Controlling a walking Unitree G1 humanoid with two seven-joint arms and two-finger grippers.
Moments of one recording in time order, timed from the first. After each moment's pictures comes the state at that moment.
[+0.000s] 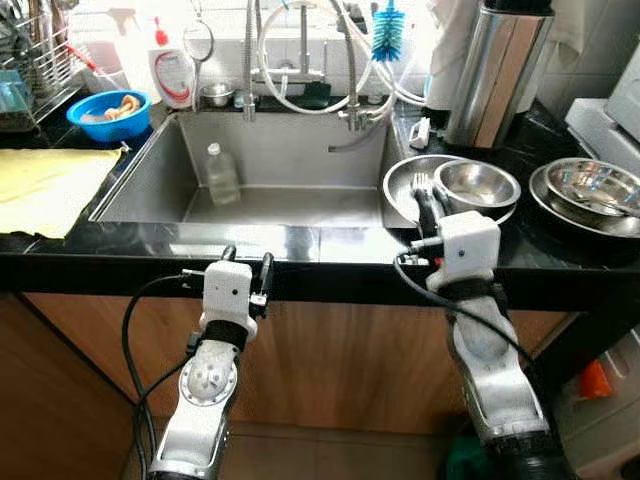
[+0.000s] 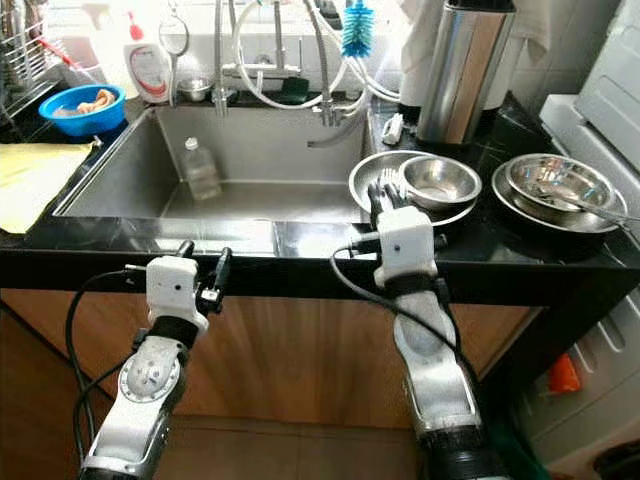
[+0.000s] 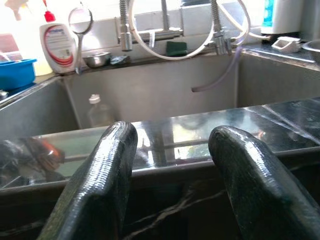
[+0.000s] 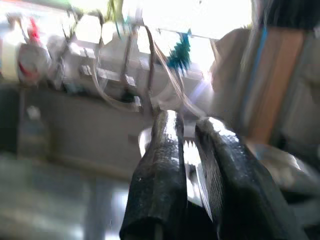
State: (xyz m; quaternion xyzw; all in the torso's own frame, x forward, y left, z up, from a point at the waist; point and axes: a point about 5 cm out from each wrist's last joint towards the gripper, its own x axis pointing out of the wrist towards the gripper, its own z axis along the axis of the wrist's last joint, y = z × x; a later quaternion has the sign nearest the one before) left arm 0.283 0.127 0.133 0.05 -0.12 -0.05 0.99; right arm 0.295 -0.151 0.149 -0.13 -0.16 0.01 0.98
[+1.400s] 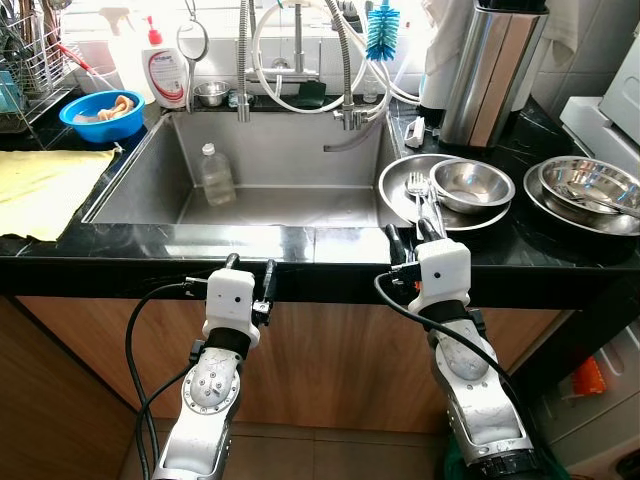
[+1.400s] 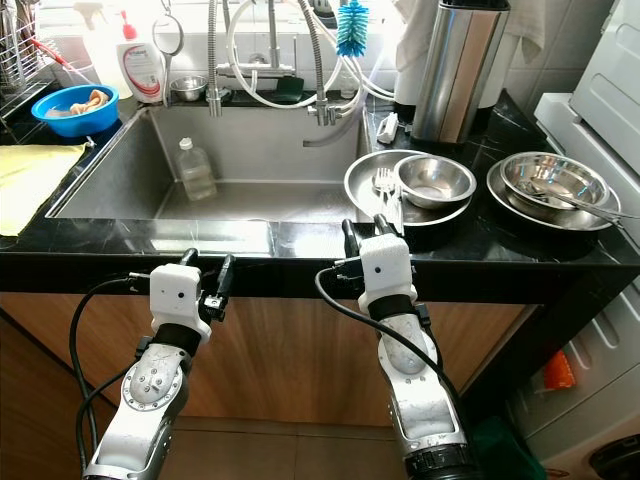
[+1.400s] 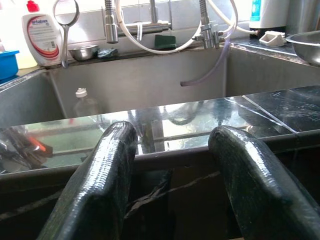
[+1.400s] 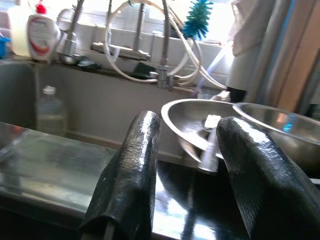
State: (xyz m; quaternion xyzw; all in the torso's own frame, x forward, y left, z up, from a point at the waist) left arm 0.278 0.122 0.126 0.04 -0.11 -0.05 0.99; right arm 0.304 -0.130 0.139 -0.11 -0.11 0.05 0.99
